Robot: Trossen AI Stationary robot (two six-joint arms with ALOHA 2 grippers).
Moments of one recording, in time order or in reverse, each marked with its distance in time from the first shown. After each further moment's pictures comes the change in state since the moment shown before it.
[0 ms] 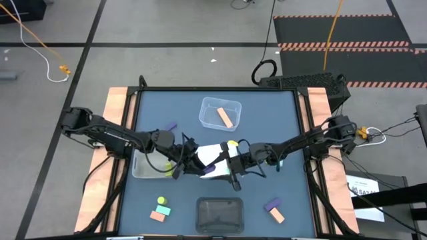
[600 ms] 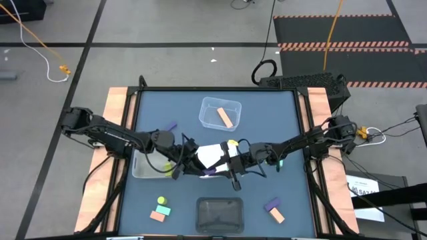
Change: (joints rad) left arm 0.000 0.001 -0.001 0.024 0.006 0.001; right arm 0.000 -0.006 0.000 0.000 -0.005 0.008
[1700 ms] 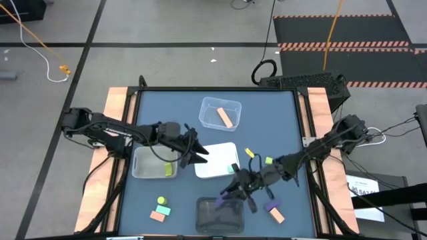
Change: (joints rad) left arm 0.144 -0.001 0.000 -0.216 -0.033 0.097; right arm 0.262 -0.117 0.000 -0.303 0.198 0.671
